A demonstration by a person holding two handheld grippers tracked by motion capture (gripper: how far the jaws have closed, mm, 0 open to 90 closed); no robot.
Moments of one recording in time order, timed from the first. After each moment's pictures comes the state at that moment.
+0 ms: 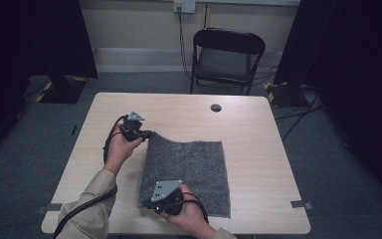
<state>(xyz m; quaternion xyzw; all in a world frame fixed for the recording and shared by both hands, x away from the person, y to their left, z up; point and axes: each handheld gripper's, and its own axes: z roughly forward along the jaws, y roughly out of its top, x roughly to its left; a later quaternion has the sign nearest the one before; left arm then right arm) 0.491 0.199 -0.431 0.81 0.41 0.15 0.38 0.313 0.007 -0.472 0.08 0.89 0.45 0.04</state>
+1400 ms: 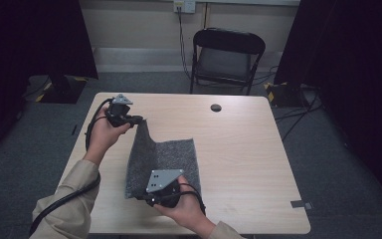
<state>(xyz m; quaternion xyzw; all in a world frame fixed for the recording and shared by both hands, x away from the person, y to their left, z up) 0.489 0.214 -0.364 0.82 0.38 0.17 0.39 0.311 0.010 -0.413 0.07 0.85 0.52 0.05</state>
